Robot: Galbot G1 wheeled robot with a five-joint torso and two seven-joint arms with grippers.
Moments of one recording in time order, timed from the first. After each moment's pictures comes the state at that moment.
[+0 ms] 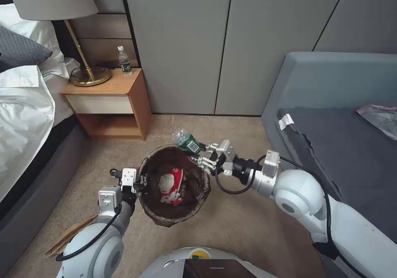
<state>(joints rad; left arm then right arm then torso) 1.70 -1.34 -0.51 -2.50 -0.28 0.73 -0.20 -1.06 0.76 0.12 2.32 0.71 -0.37 -0.27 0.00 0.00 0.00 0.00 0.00</state>
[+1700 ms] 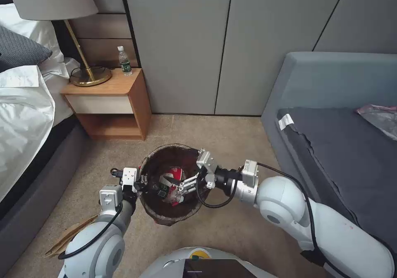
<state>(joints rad) 1.69 -1.35 -0.50 -2.49 -0.28 0.72 -0.20 -0.97 0.78 -0.05 2.36 0.72 -0.41 -0.17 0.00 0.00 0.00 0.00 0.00</state>
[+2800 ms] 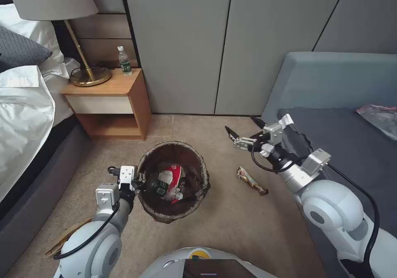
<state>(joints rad) 1.68 -1.34 -0.53 -2.50 -0.30 0.72 -0.20 -1.43 0.89 0.60 2.39 0.71 -0.29 0.02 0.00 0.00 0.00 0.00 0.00</state>
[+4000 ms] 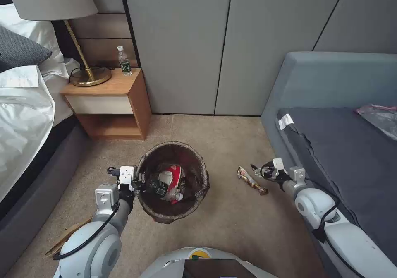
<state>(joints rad) 1.69 -1.34 -0.53 -2.50 -0.30 0.72 -0.20 -1.34 0.91 0.49 1.73 0.57 -0.40 -0.05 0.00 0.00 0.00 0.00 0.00</state>
